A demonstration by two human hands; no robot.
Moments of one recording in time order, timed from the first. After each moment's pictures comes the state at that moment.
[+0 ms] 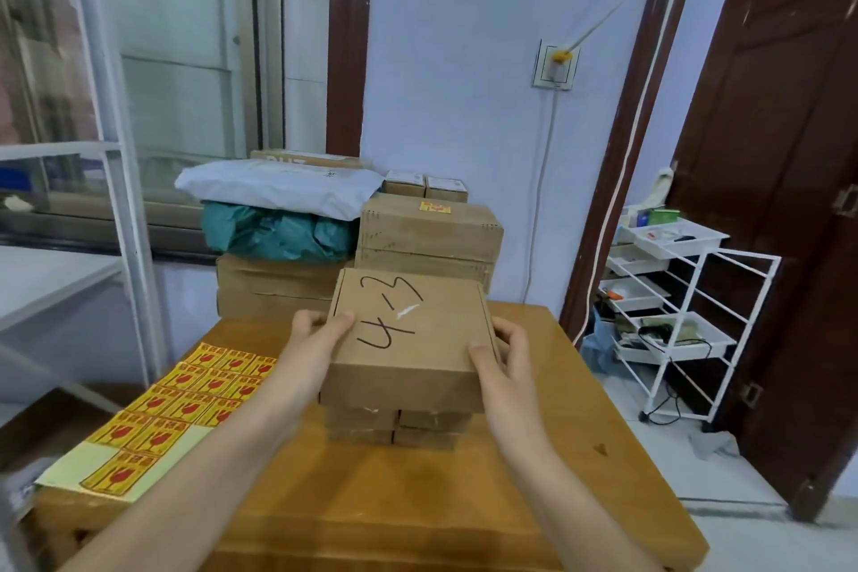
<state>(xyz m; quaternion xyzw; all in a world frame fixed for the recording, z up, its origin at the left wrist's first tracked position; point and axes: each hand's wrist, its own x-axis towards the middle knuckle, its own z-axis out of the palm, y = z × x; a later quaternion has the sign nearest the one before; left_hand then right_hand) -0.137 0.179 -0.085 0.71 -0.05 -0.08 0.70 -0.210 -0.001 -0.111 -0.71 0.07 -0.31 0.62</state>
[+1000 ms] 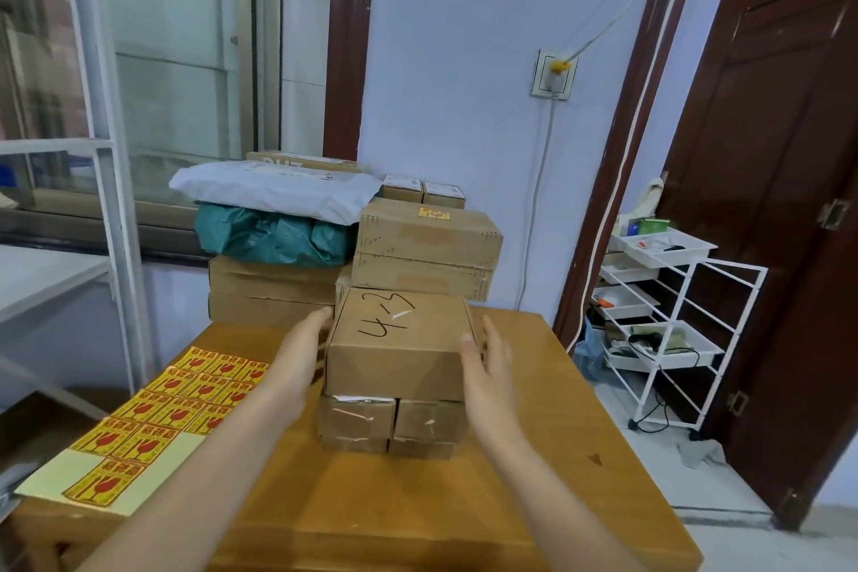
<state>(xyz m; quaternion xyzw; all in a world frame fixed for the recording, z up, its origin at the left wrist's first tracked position) -0.081 0.170 -0.113 0.67 -0.02 -0.09 0.74 -0.177 -0.004 -0.121 -0.78 0.13 -0.29 0.53</state>
